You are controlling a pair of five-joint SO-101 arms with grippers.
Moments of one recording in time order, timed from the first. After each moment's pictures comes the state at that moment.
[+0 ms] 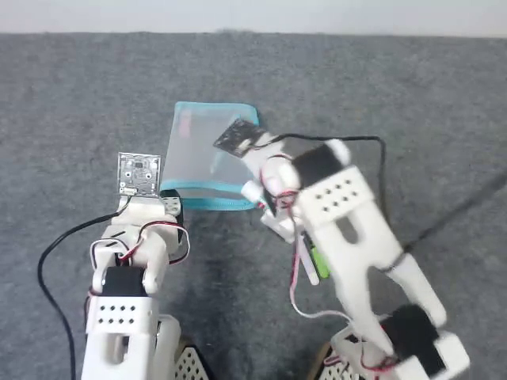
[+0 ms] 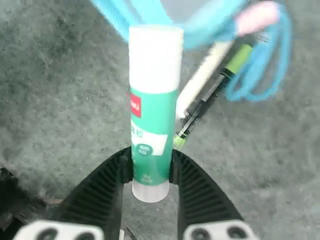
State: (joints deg) left arm -6.2 -68.6 79.0 40.9 1.8; right arm -33.2 -12.5 9.1 94.9 22.4
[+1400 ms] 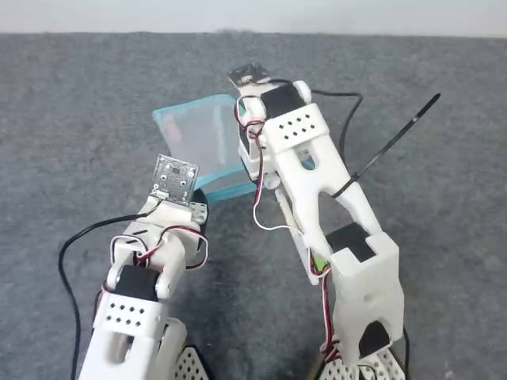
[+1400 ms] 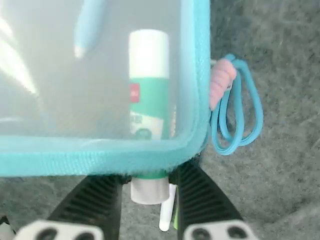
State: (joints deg) left arm 4.0 -68.6 79.0 40.9 -1.8; right arm -29.3 28.5 -36.8 100.6 -1.4
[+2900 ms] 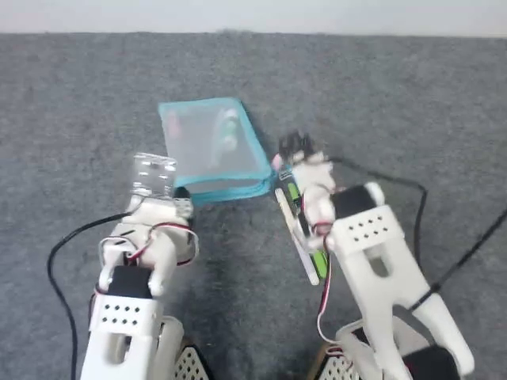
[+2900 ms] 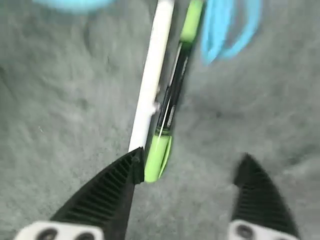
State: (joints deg) left arm -0.9 -68.6 79.0 40.4 0.0; right arm -23.1 -28.5 42.5 72.6 11.5
